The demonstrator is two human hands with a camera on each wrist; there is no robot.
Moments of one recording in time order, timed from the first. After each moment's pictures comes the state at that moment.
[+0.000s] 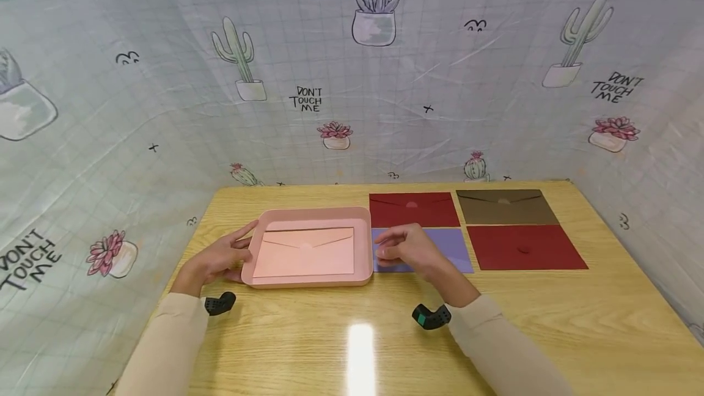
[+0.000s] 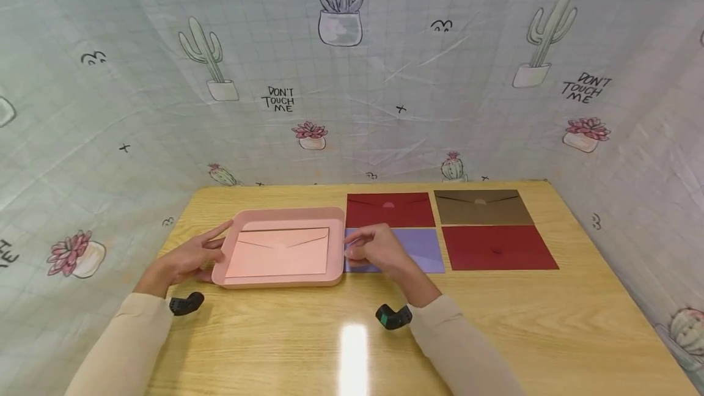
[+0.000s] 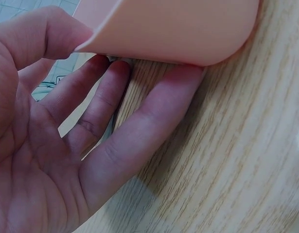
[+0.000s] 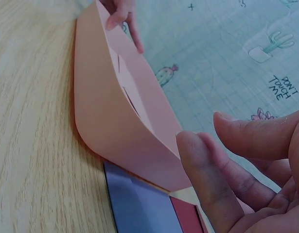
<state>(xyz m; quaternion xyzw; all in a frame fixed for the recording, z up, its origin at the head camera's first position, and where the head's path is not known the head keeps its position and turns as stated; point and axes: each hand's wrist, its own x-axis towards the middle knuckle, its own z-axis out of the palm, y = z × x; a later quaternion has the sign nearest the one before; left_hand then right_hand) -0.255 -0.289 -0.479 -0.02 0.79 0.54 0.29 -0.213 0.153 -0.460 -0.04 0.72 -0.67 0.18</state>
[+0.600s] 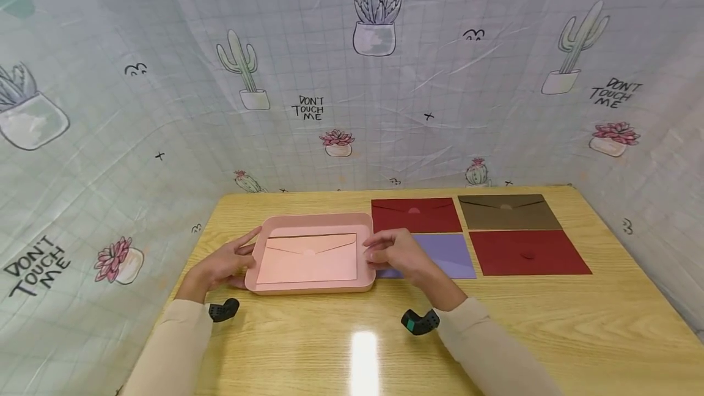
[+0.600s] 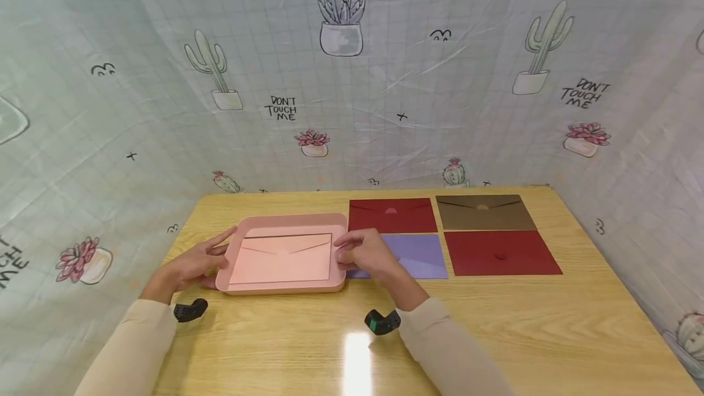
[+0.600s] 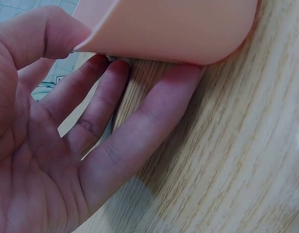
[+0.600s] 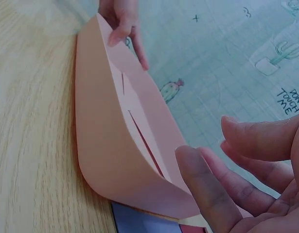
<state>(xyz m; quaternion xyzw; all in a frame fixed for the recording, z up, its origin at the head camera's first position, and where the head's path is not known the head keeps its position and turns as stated) -0.252 -0.287 -0.479 -0.02 0.79 0.54 0.28 -0.215 0.126 -0.458 -0.03 0.70 -0.69 0.18</state>
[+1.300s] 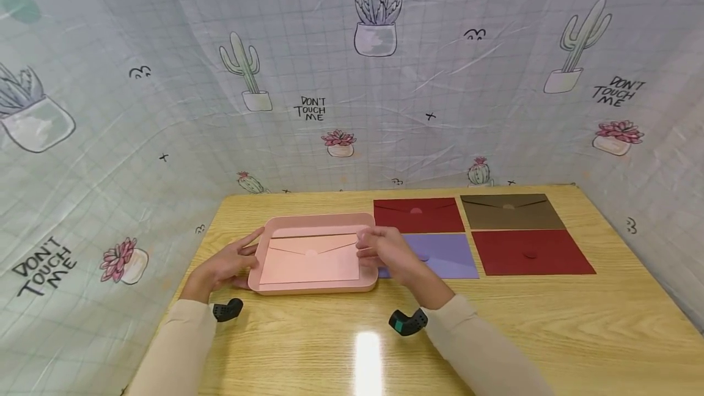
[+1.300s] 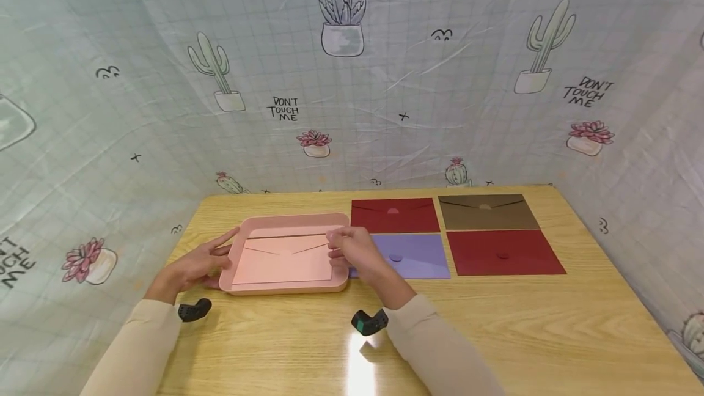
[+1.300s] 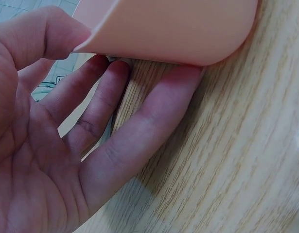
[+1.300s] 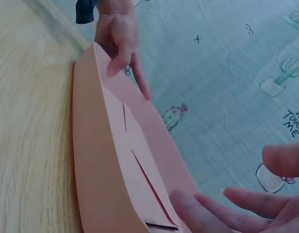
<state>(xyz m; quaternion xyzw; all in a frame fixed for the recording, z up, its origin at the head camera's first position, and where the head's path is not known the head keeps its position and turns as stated) -0.249 -0.285 -0.478 -0.03 0.79 0.54 0.28 -0.217 0.096 -0.450 0.02 0.69 -0.71 0.17</state>
